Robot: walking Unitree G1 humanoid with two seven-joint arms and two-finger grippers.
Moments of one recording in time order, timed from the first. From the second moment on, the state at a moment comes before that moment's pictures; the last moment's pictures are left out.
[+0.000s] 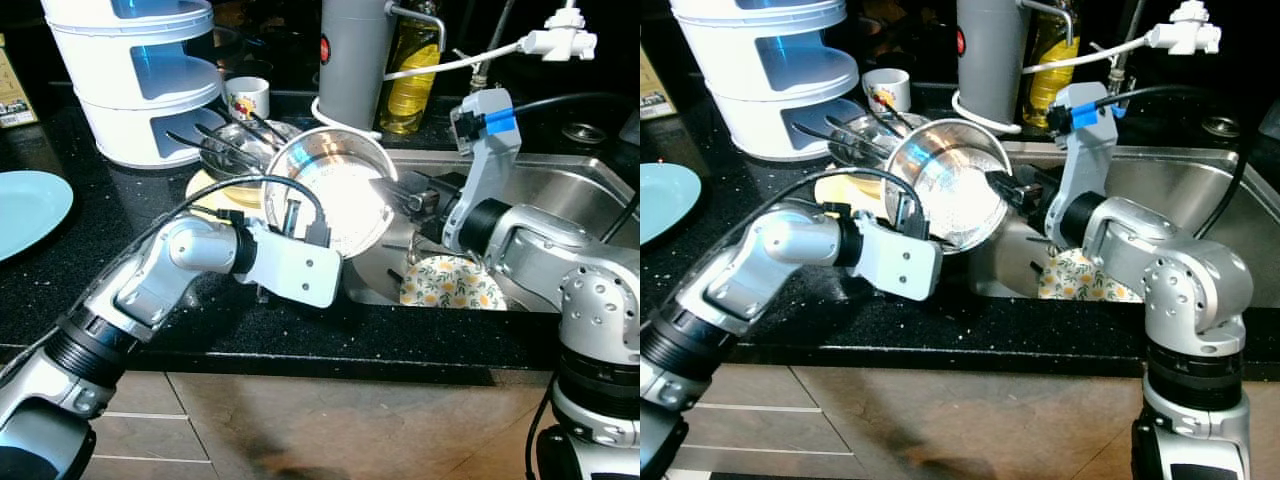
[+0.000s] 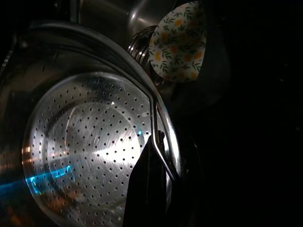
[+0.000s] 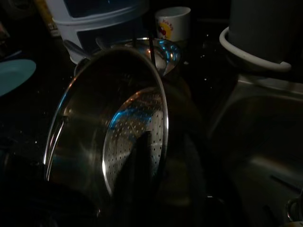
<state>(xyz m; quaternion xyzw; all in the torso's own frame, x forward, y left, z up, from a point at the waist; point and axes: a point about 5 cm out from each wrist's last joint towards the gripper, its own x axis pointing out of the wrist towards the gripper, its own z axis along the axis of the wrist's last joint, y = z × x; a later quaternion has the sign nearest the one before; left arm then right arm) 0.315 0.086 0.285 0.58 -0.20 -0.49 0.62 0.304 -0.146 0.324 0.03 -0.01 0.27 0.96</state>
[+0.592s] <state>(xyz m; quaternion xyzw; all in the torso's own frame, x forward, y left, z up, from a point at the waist) 0.318 0.083 0.285 0.58 -0.21 -0.49 0.61 0.302 -0.149 0.326 0.04 -0.01 0.26 0.96</state>
